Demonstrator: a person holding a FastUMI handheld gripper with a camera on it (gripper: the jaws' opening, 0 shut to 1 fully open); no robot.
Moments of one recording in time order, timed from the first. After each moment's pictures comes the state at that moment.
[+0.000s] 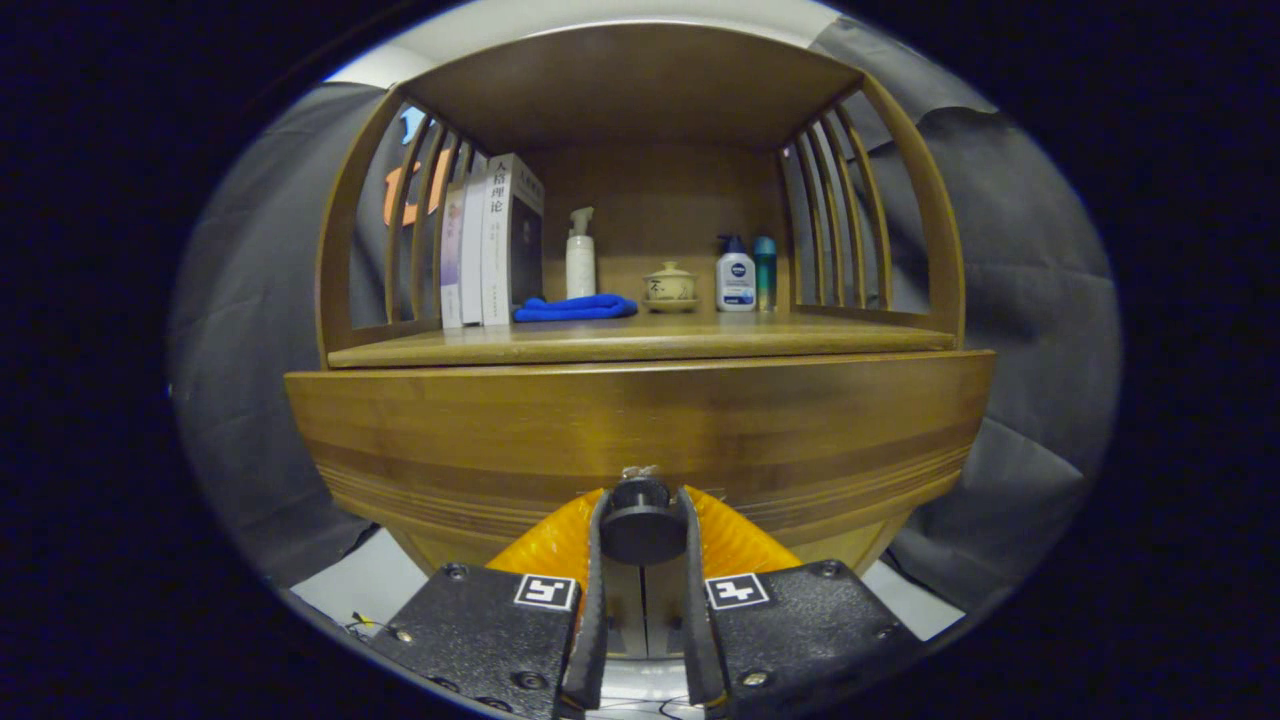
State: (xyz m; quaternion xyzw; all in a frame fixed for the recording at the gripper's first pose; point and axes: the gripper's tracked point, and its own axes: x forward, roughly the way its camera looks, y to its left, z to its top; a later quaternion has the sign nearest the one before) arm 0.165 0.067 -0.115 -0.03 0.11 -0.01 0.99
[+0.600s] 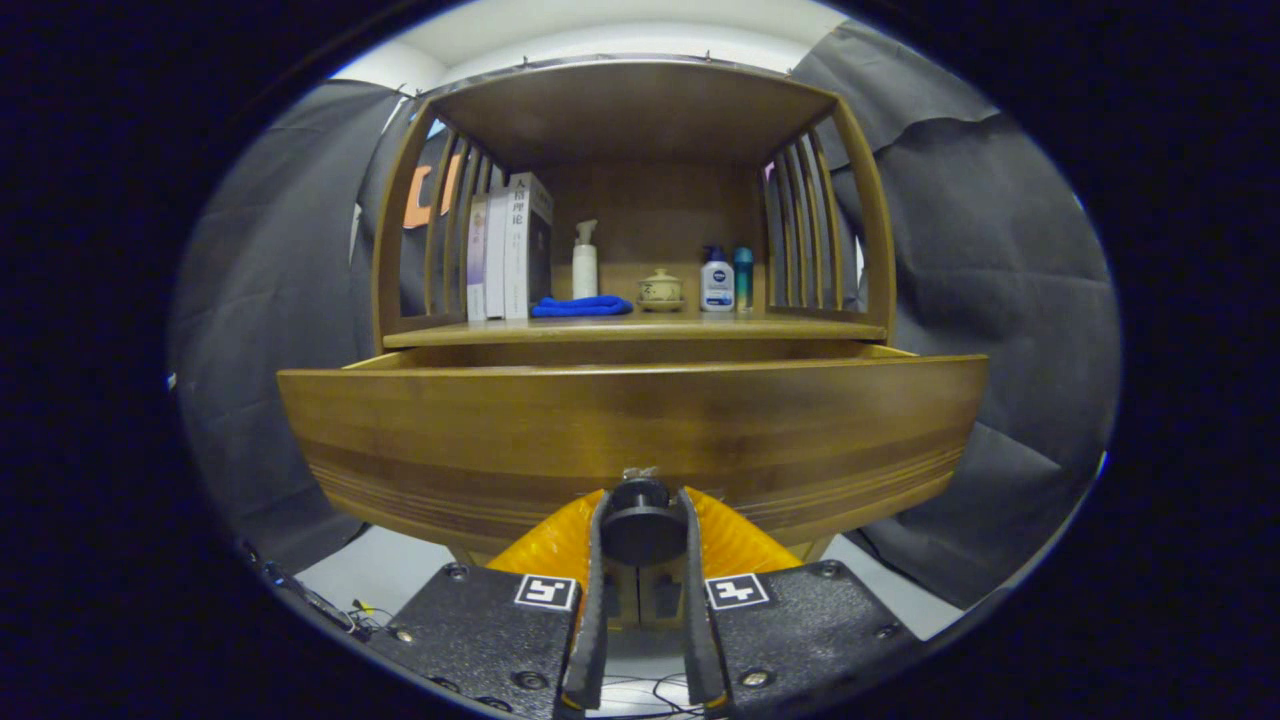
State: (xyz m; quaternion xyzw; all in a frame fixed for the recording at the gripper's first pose) arm 0.073 0.066 -0.119 -0.04 0.11 -0.02 0.99
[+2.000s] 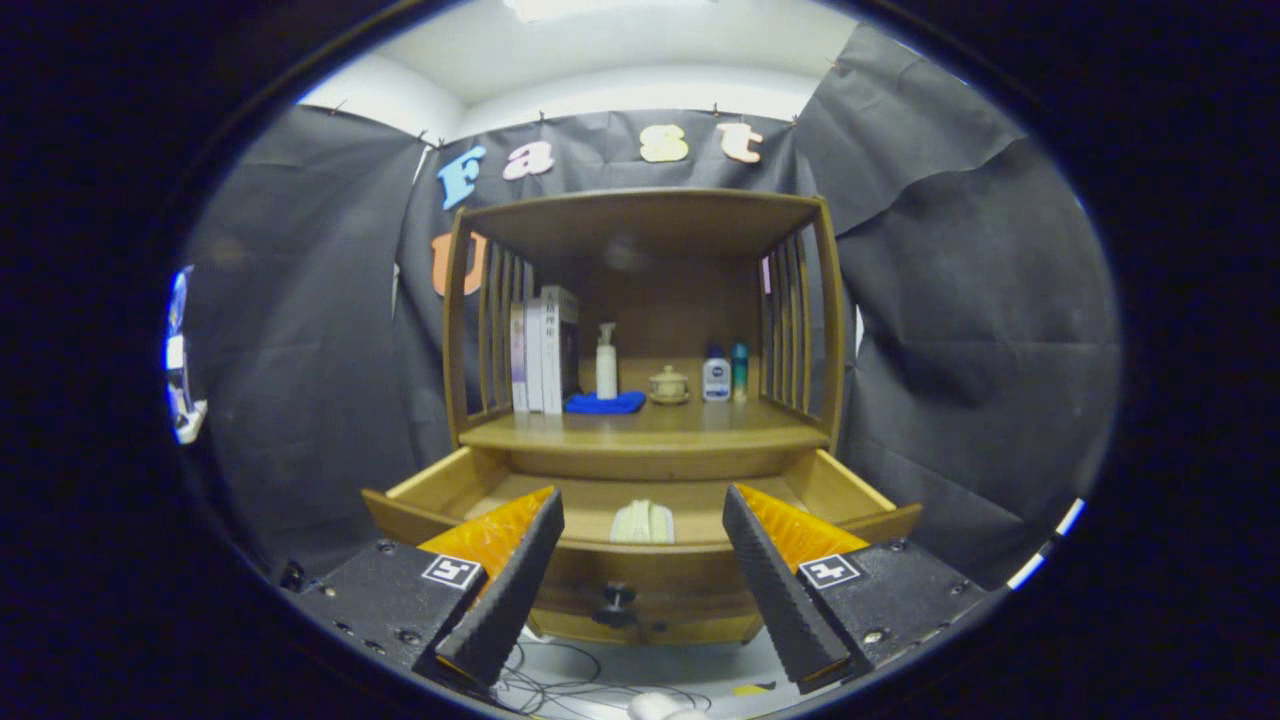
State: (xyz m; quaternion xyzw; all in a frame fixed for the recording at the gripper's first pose) arm -0.026 0.062 0.046 -0.04 0.02 0.03 1.00
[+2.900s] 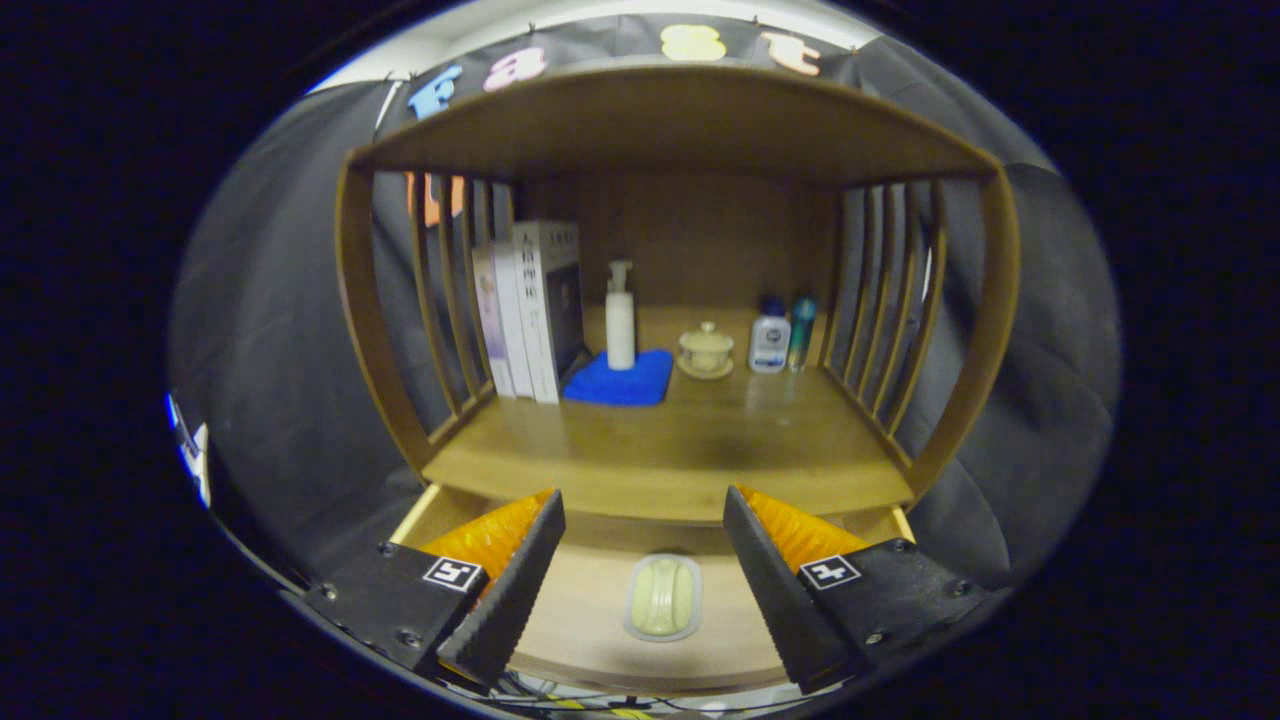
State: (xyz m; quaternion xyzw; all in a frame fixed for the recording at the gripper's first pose) arm 0.170 0.103 0.050 -0.07 0.28 0.04 0.96
